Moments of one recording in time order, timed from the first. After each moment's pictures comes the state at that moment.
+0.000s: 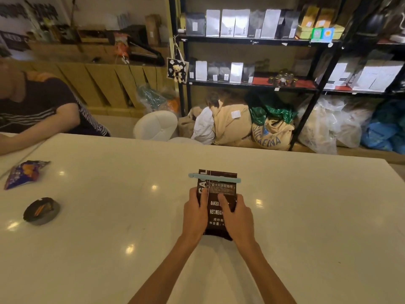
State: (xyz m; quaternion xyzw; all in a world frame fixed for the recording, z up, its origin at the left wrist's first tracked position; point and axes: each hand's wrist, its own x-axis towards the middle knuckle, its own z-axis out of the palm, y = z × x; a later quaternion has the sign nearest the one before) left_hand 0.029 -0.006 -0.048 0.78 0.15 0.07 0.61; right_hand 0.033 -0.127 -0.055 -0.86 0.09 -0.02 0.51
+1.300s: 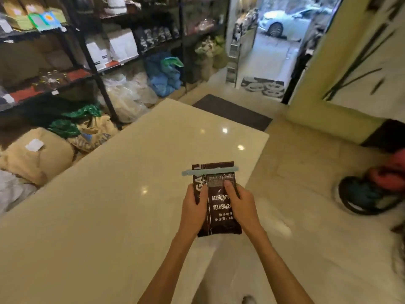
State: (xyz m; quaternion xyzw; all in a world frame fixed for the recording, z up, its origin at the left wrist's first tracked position) left_hand -0.092 -0.177 -0.023 0.66 -0.28 -0.35 0.59; right_hand -0.206 -0.254 -0.018 -0.64 0.45 -0.30 0.55
